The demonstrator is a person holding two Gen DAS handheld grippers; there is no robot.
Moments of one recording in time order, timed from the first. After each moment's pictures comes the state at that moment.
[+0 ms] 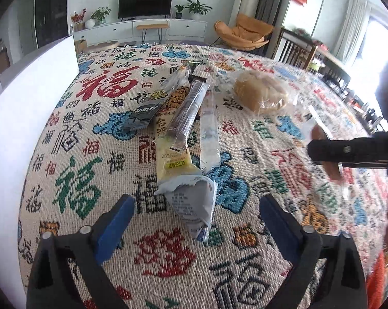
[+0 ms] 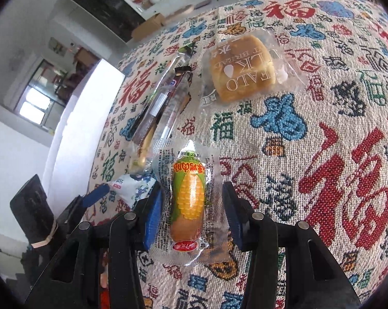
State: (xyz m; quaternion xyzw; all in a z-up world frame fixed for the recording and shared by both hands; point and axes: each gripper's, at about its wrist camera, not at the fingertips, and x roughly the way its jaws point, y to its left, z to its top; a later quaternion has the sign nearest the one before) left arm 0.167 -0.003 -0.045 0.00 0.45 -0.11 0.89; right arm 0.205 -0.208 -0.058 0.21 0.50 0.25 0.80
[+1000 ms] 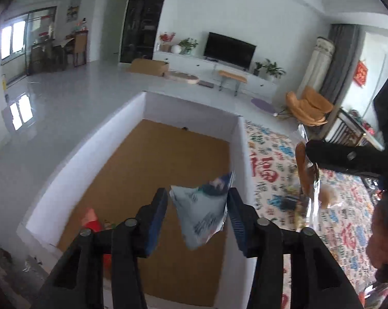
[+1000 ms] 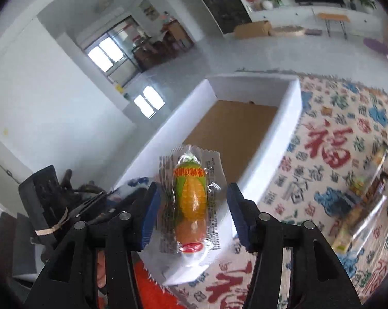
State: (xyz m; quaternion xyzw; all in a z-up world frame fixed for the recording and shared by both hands) left arm 0.087 0.309 0.100 -0.14 0.34 0.07 0.93; right arm 0.182 0.089 0.122 0.07 0.39 0.46 0.79
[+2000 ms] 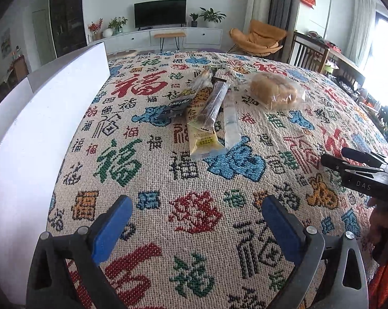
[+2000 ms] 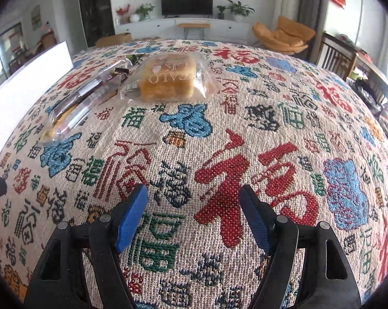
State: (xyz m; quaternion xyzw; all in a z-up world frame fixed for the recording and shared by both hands) left arm 0.118 0.022 -0.036 0.00 0.42 -0.07 0.90; right arm 0.166 -0.220 -0.085 0.01 0.40 0.07 0.92
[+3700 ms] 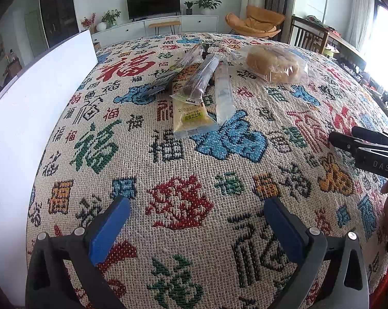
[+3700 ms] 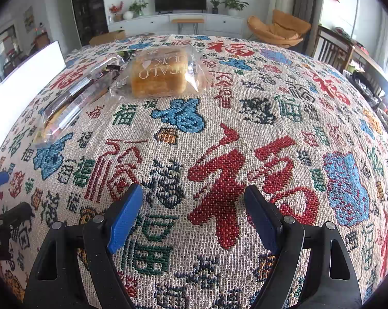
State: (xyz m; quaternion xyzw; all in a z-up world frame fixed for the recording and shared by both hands) left arm 0.124 0.008 -0.065 0.03 0.45 -0.07 0.89; right arm 0.173 -0.224 -0.097 0.01 0.41 0.06 0.91
